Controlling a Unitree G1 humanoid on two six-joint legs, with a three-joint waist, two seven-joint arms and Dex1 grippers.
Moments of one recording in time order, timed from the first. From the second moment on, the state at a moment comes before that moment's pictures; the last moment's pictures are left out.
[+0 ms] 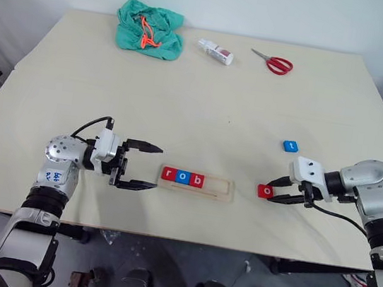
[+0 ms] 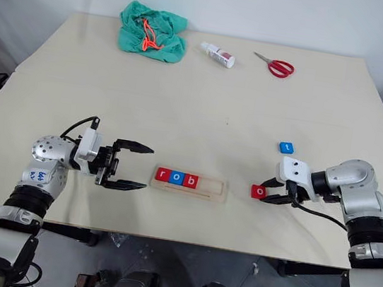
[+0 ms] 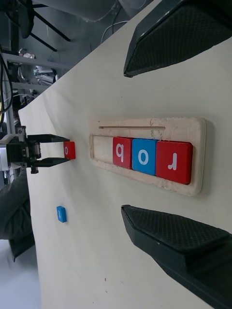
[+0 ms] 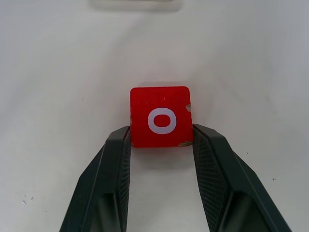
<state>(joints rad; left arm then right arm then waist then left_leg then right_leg) -0.61 0.55 -0.04 0.60 -0.47 -0.33 -1.50 -0.73 -0.84 0.23 0.65 0.07 -0.15 1.52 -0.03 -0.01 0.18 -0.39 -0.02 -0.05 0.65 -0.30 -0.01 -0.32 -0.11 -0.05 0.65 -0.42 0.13</state>
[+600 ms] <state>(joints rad) -0.67 0.52 -0.05 0.69 -0.46 -0.36 -1.50 -0.69 -0.78 0.21 -0.12 0.24 0.74 1.22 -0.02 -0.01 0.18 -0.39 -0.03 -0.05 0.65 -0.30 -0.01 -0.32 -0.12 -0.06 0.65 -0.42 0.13</state>
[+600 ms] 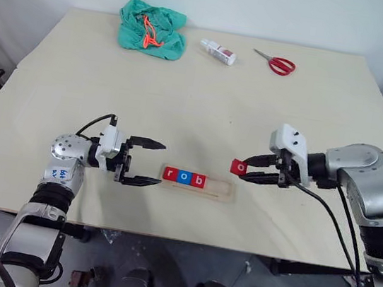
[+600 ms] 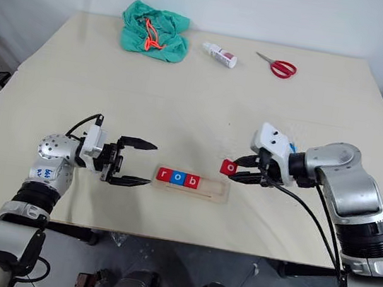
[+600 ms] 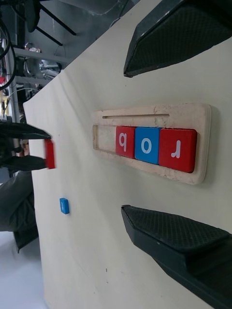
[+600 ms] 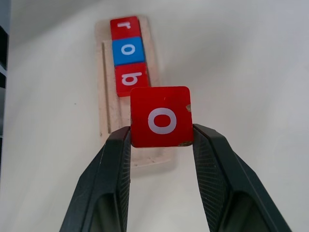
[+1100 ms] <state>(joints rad) -0.69 0.53 -0.10 0.72 -0.47 -0.38 -1.50 -0.69 -0.69 0.37 -0.09 0.17 0.66 1.15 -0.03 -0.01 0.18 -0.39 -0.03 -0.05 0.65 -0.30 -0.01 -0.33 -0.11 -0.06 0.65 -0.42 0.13</state>
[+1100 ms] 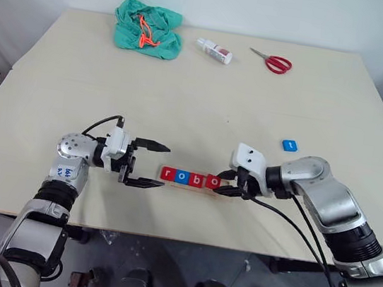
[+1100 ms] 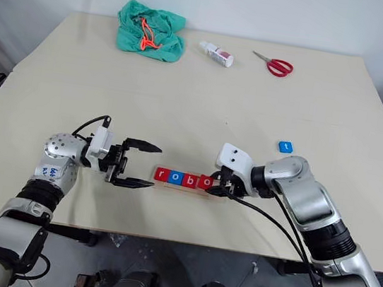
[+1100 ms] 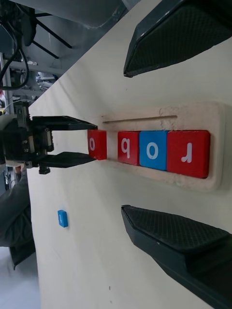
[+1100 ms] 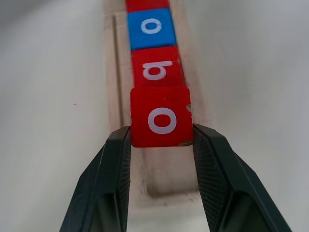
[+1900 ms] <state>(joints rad) -0.67 0.55 -0.08 0.70 -0.48 -0.37 -1.50 -0.72 -0.67 0.39 -0.04 0.14 0.61 1.19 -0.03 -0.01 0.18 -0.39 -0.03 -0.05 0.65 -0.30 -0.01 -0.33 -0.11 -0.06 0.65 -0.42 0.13</state>
